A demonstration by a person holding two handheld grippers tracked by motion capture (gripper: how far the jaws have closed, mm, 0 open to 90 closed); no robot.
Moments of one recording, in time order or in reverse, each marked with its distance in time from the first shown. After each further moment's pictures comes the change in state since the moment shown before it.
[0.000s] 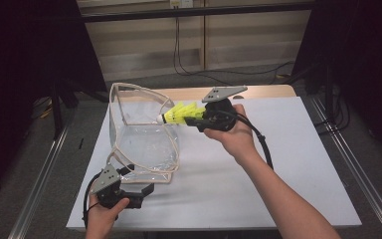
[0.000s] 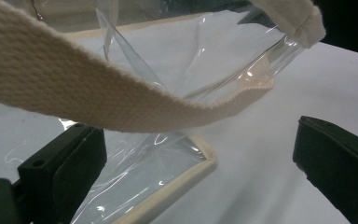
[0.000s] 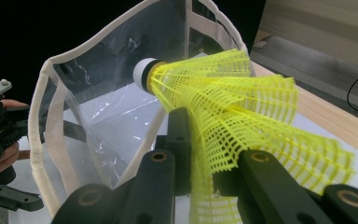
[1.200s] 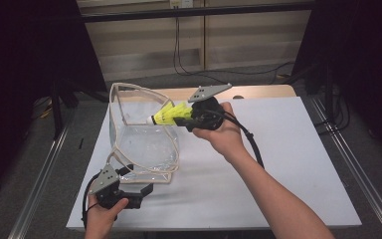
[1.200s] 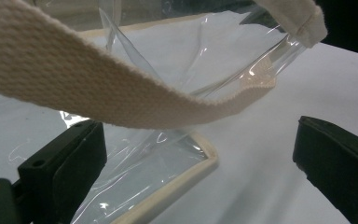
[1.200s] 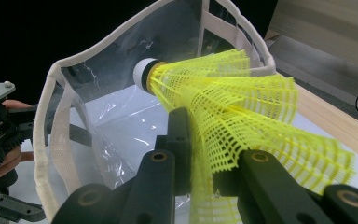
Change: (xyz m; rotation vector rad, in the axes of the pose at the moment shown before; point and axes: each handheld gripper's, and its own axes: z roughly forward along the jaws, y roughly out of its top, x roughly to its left) left arm 0.001 -0.001 -0.002 -0.005 0.003 -0.006; right arm 0.012 0.013 0.020 0.027 0.022 -0.037
